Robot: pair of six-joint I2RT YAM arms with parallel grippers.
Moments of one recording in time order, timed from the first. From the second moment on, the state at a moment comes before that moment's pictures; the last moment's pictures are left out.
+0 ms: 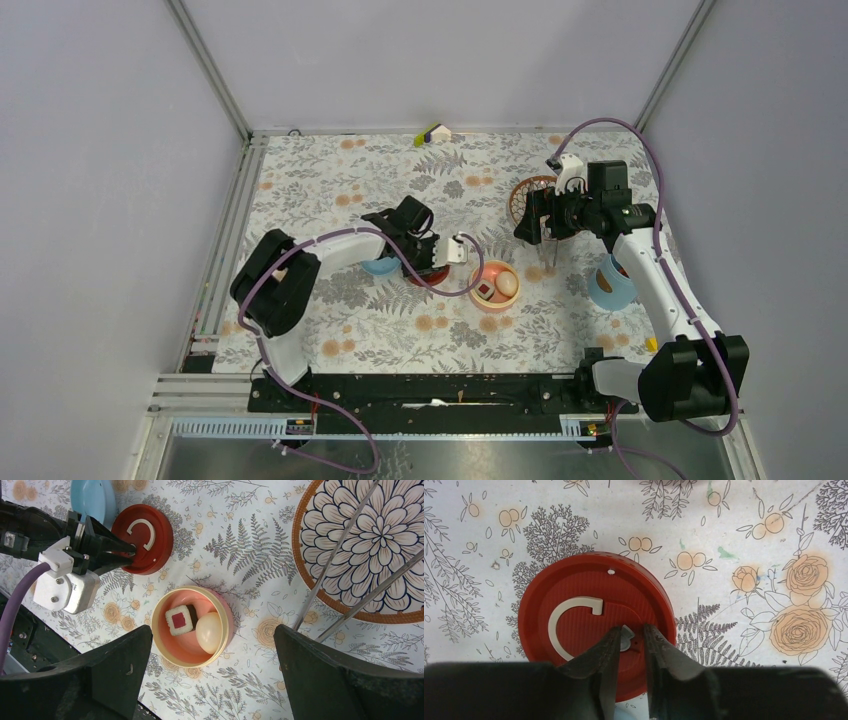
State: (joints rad) left arm -0.68 1.79 1.13 -0.43 0.43 0.86; right arm 0.10 1.25 1.08 -0.65 -0.52 -0.06
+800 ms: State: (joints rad) left arm -0.68 1.76 1.20 -0.50 0.43 0.79; right arm 0.10 1.25 1.08 -0.65 -0.52 -0.06
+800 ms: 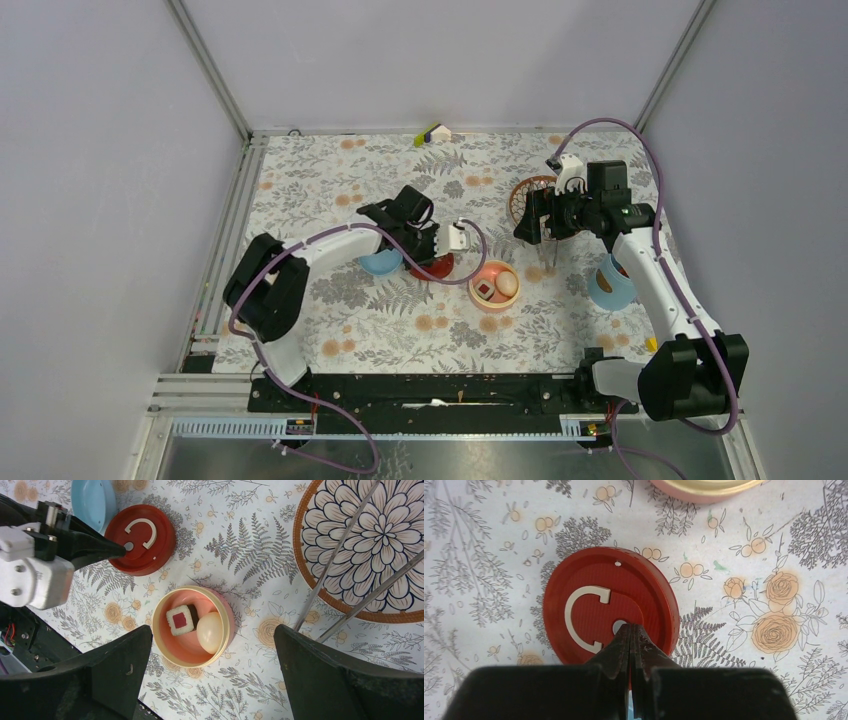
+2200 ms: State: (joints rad) left arm -0.73 1.77 1.33 -0.38 0.54 0.36; right arm 0.01 1.24 1.14 -0.65 -0.41 0.03
